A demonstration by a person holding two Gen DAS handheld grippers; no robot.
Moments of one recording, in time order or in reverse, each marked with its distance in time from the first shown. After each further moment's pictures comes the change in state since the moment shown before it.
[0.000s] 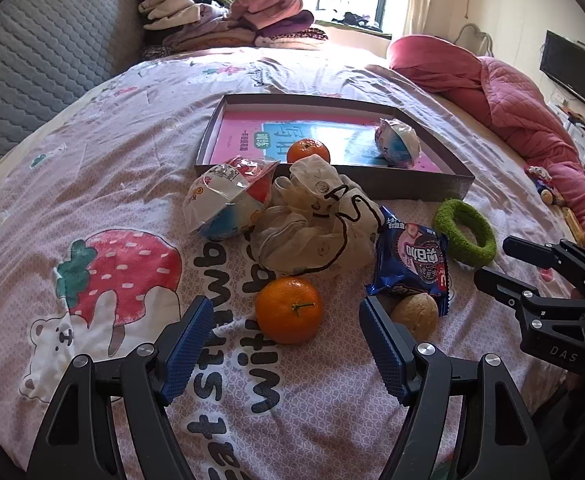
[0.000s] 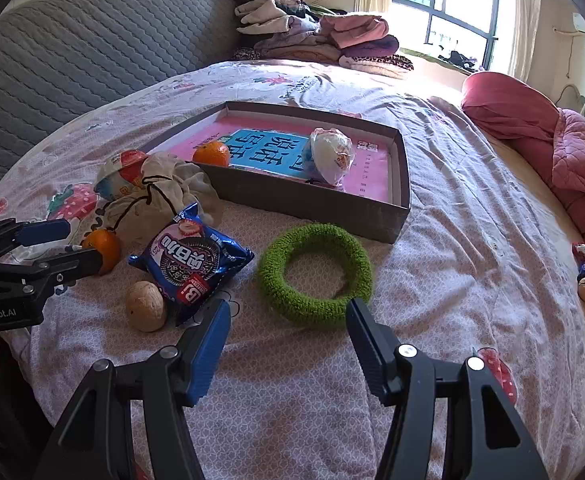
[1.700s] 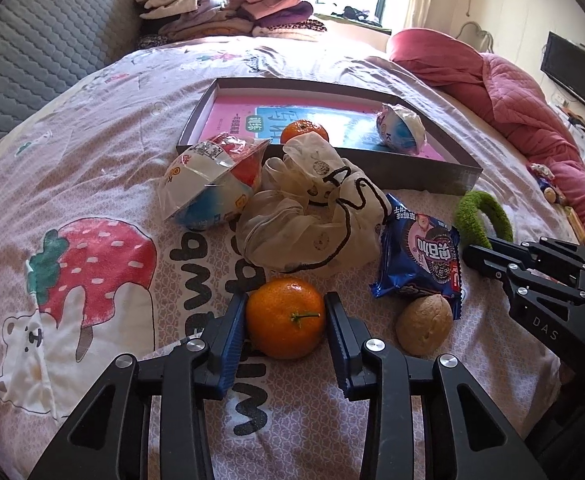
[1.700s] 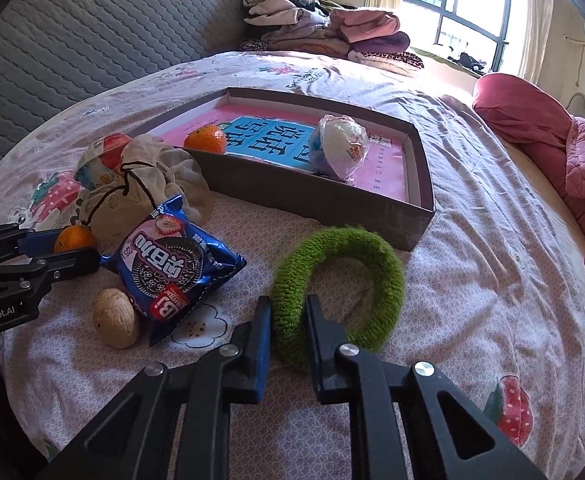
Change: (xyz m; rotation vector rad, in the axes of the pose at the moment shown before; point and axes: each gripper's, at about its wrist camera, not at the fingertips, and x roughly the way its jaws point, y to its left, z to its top) left arm 0.026 -0.004 -0.002 -0.015 0.026 -0.023; right arm 0.029 -0.002 0.005 -0.027 0.012 0.021
